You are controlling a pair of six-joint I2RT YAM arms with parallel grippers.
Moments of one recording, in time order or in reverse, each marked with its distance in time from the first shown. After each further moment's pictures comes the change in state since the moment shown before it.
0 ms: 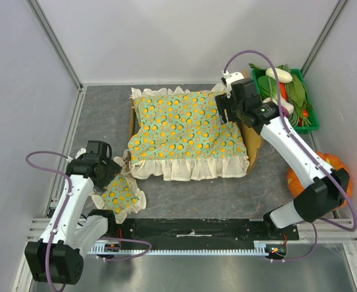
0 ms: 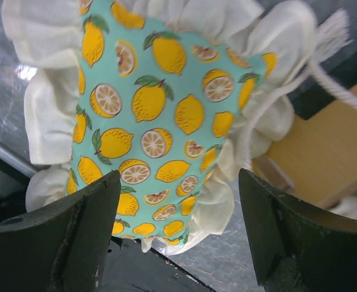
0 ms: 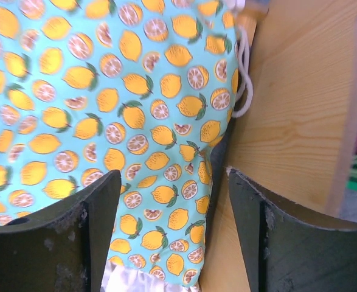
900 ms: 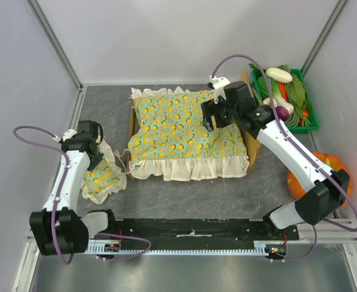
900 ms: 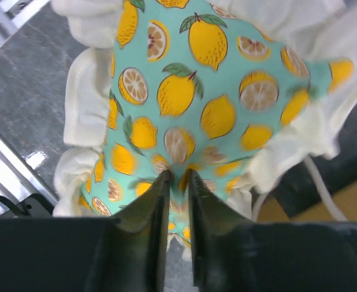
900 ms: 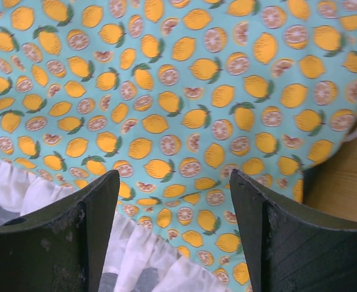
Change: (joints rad) left arm 0.099 0.215 0.185 0.053 -0.222 0.131; right arm 0.066 -0.047 0.002 0.026 -0.262 0.030
